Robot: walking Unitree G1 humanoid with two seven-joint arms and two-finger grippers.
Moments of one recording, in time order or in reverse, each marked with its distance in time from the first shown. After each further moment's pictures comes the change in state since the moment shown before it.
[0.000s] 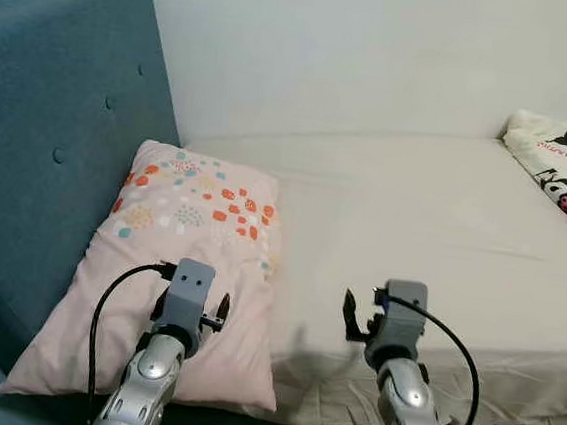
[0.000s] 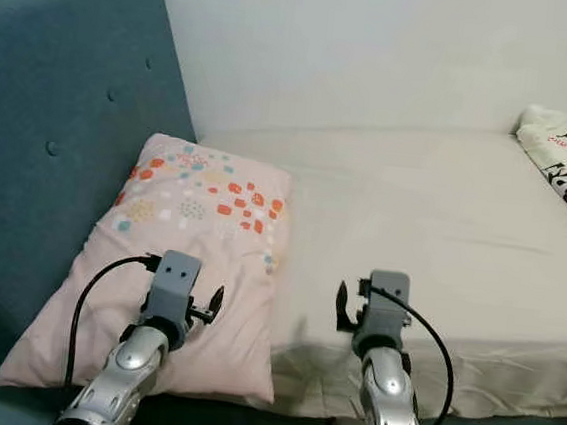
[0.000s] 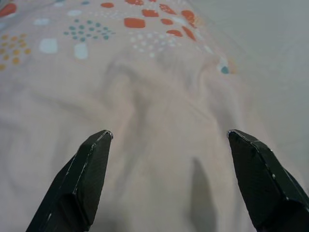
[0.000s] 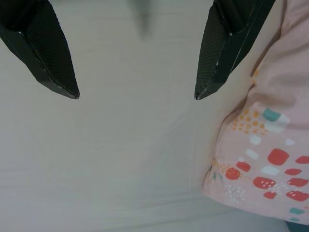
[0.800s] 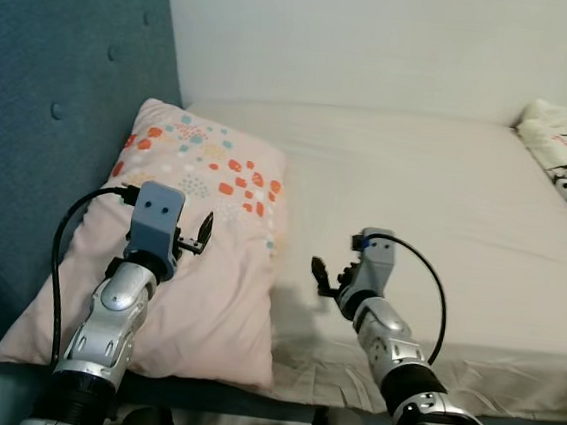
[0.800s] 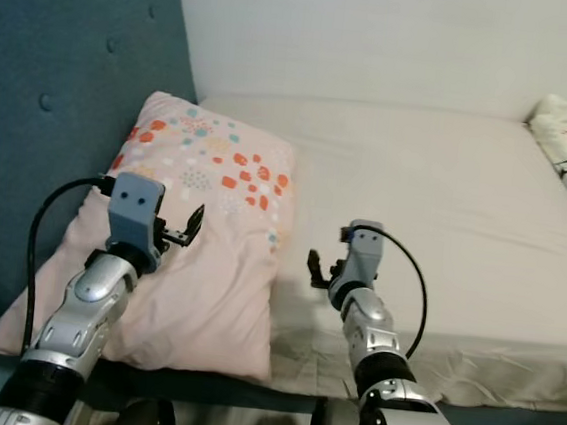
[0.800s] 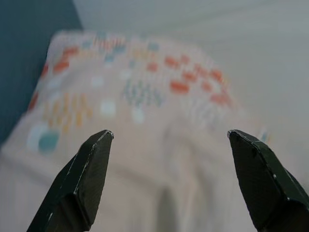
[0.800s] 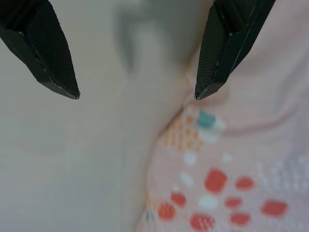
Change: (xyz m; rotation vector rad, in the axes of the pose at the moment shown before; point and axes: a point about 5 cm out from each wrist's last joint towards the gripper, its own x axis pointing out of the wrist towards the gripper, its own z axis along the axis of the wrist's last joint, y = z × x) left arm 0.013 0.053 0.079 0.035 -0.243 -0.001; right arm 0.066 0.038 0.047 0.127 0.119 0.217
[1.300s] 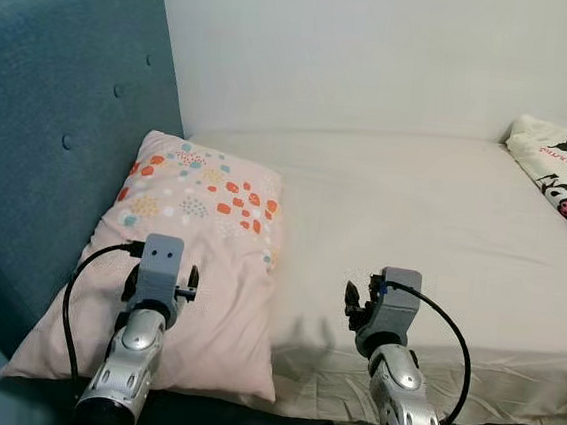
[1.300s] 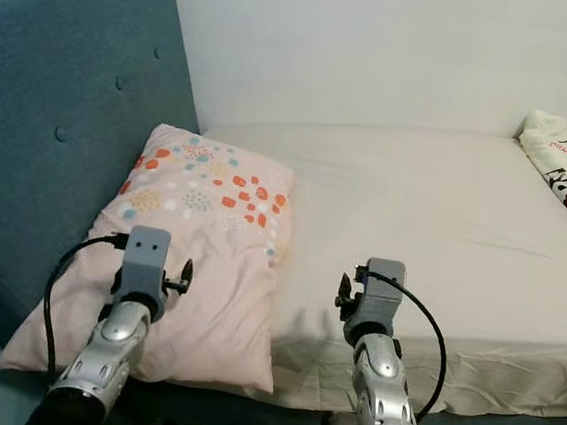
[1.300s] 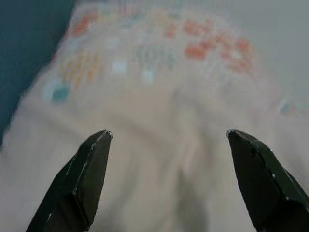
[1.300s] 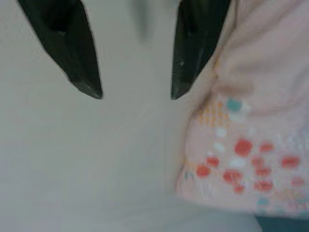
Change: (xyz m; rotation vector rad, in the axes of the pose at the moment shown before) left arm -0.005 -0.012 -0.041 -0.018 0.117 0.162; right arm -0.030 -0.019 -0.023 0.051 -0.102 -0.101
